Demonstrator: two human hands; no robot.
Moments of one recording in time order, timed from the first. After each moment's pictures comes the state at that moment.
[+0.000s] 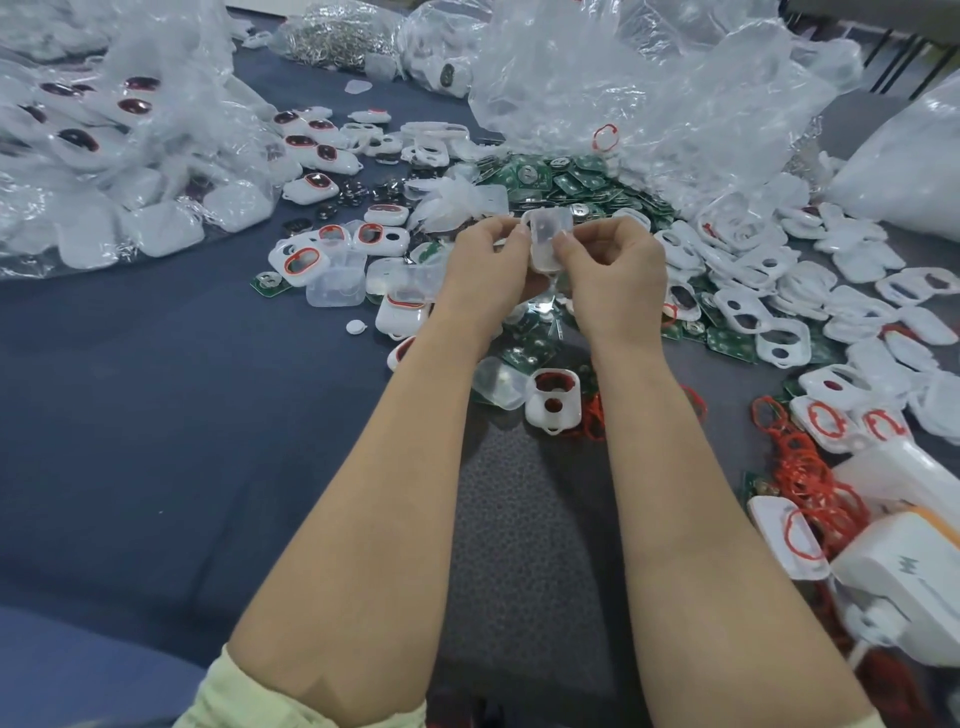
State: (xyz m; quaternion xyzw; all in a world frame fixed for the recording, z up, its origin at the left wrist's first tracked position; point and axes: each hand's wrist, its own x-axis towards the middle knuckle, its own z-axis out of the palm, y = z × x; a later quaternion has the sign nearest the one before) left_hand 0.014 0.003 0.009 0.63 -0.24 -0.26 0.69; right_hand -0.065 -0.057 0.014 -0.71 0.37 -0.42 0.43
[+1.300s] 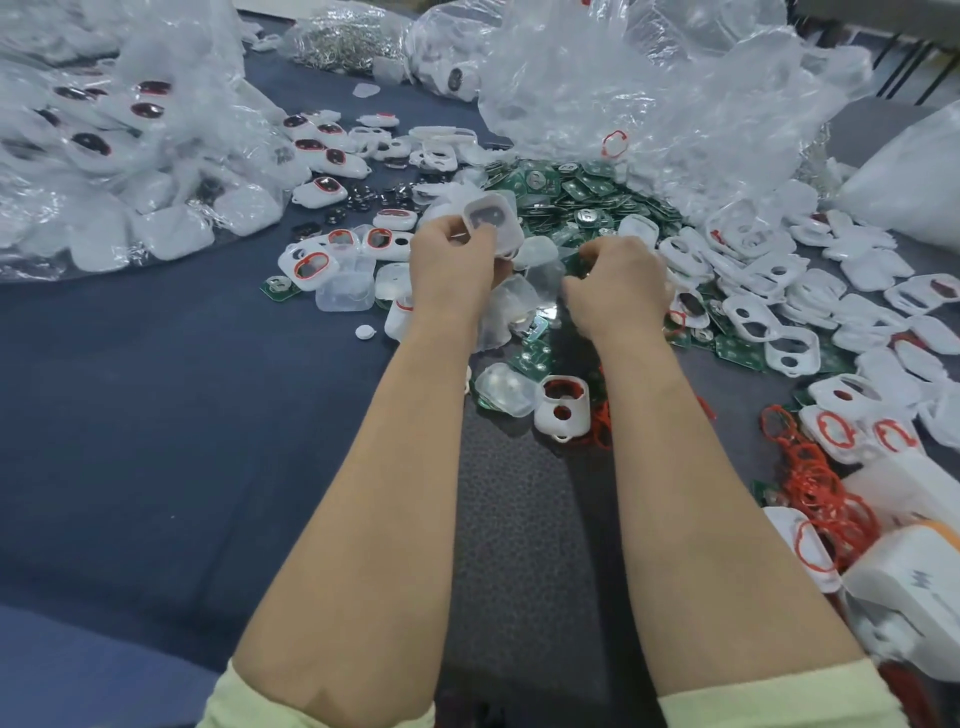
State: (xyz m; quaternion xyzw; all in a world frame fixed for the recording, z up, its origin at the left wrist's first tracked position) left_hand 0.032 0.010 0.012 0.61 -0.10 -0.22 0.76; right_hand -0.052 -0.079 0.010 -0.85 0.47 -0.18 0.14
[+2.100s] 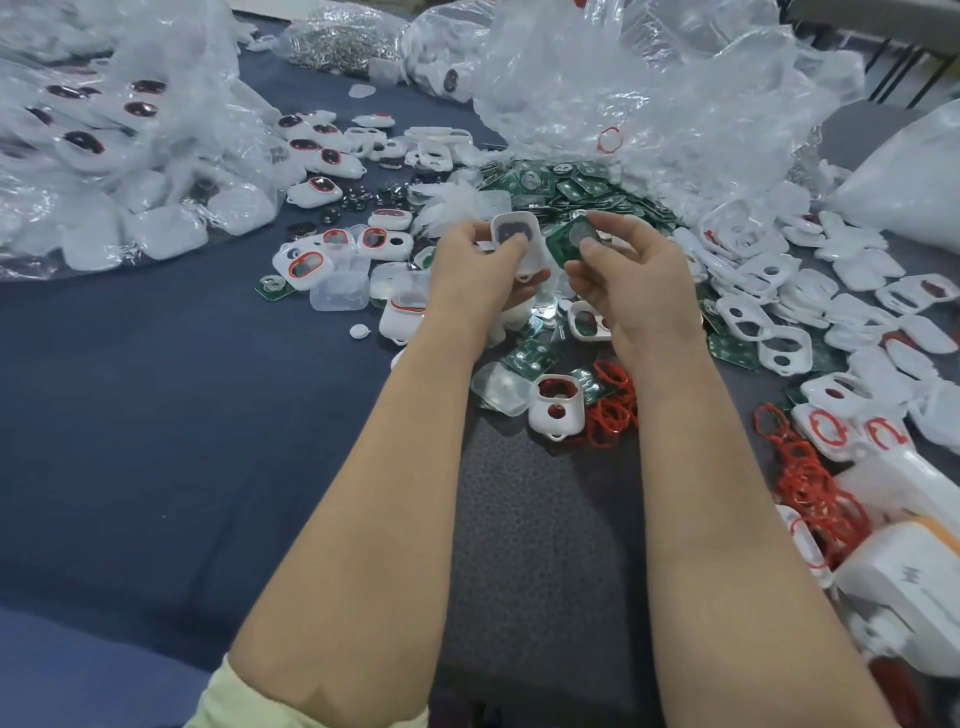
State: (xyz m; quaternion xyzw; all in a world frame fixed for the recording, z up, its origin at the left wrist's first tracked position) left_hand 0.019 0.009 0.013 0.60 -0.15 -0.30 0.73; right_hand -0.076 -0.071 0.020 -0.60 0.32 -0.37 0.63
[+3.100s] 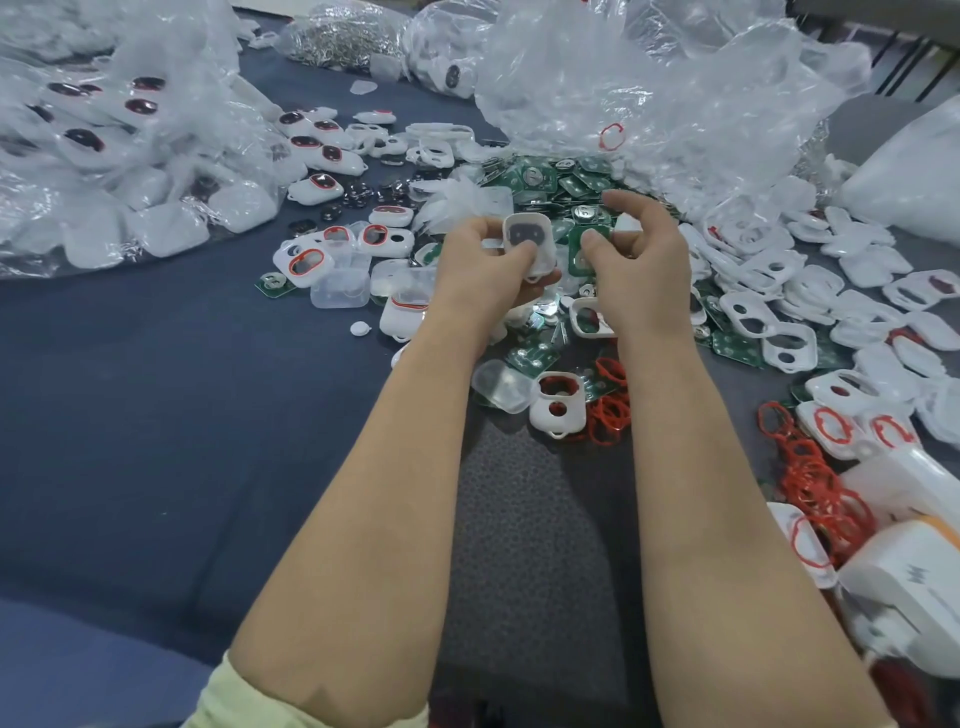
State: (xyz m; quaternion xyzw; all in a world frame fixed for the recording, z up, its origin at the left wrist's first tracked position) left_hand 0.018 0.011 0.012 0.60 -0.19 -0.31 0.71; right_hand -0.071 -0.067 0.018 -0.72 0.36 -0.40 0.43
